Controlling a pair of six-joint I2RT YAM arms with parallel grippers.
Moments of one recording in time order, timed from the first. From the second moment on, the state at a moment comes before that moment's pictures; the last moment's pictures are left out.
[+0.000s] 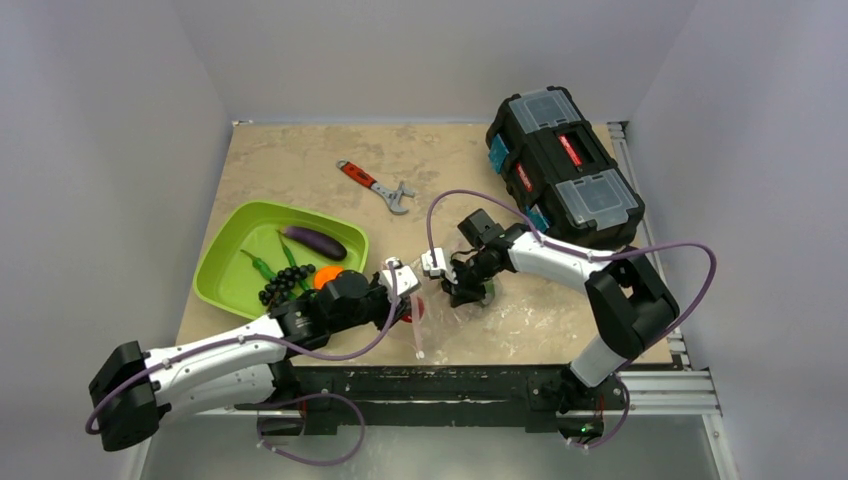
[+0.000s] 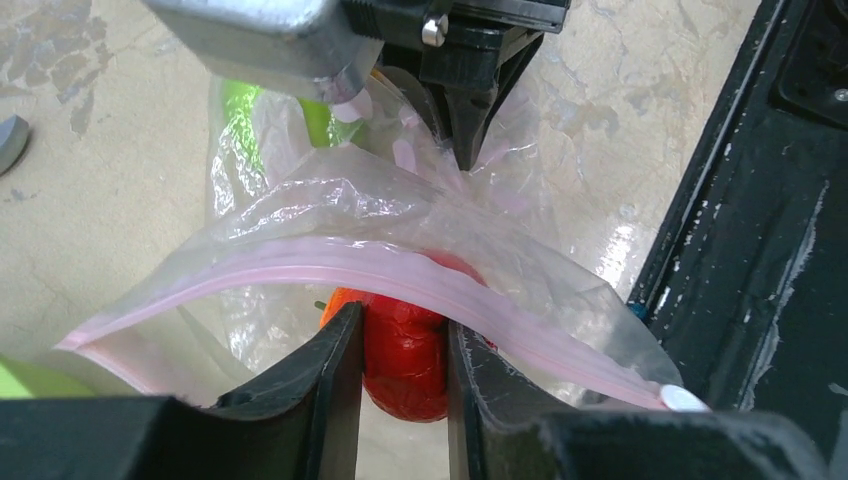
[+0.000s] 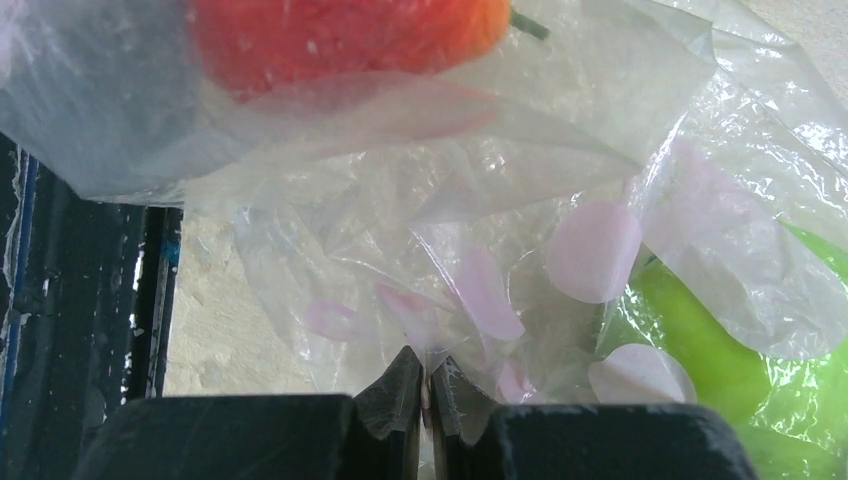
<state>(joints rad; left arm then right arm) -1.00 0.92 0.46 0.01 0.02 0.03 0.67 1.62 0.96 -0.60 -0.65 -0.90</state>
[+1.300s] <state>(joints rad) -0.92 0.65 0.74 -0.65 -0.34 -0.23 0.65 1.61 0.96 -0.60 -0.65 -0.90</state>
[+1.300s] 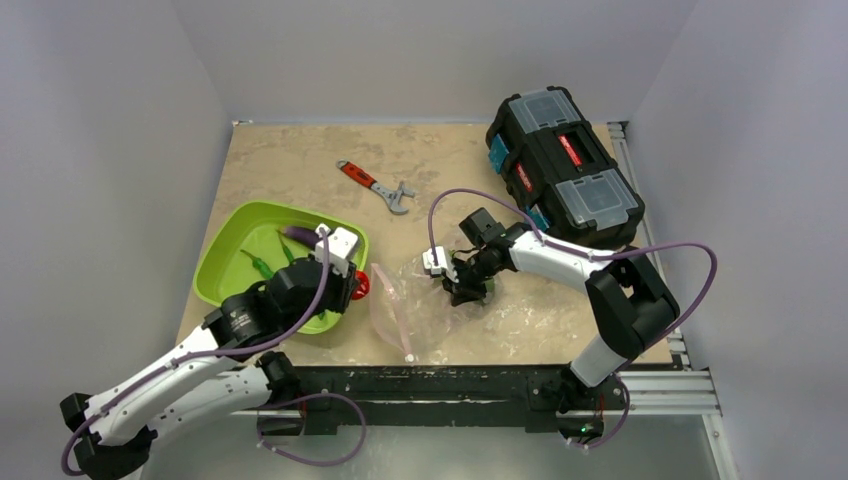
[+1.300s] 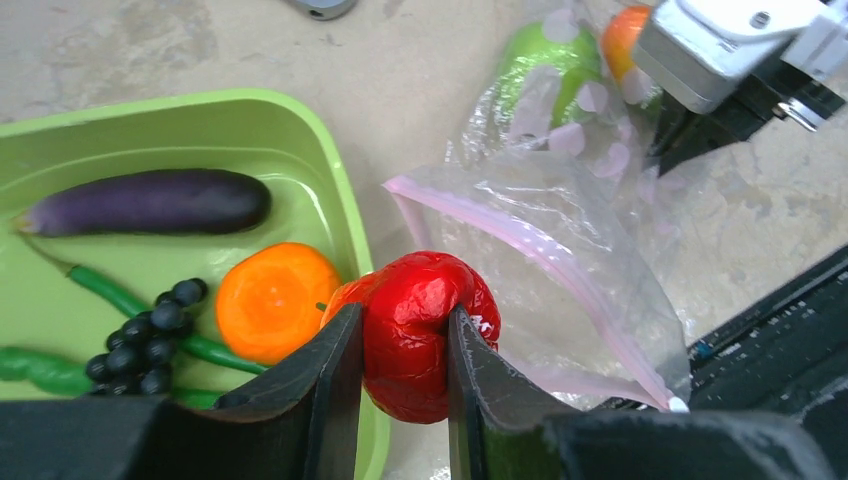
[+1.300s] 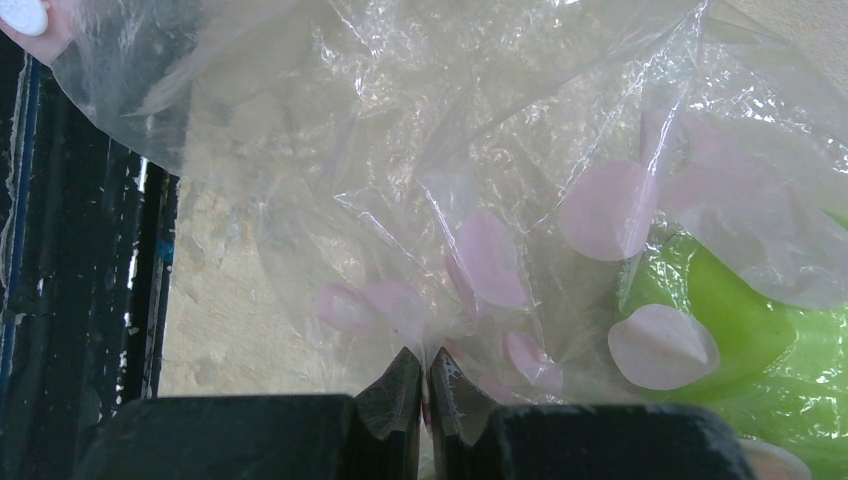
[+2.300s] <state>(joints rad) -0.64 0.78 0.72 -0.79 -0.65 -0.58 0.65 1.61 0.96 -0.60 -0.65 -0.90</state>
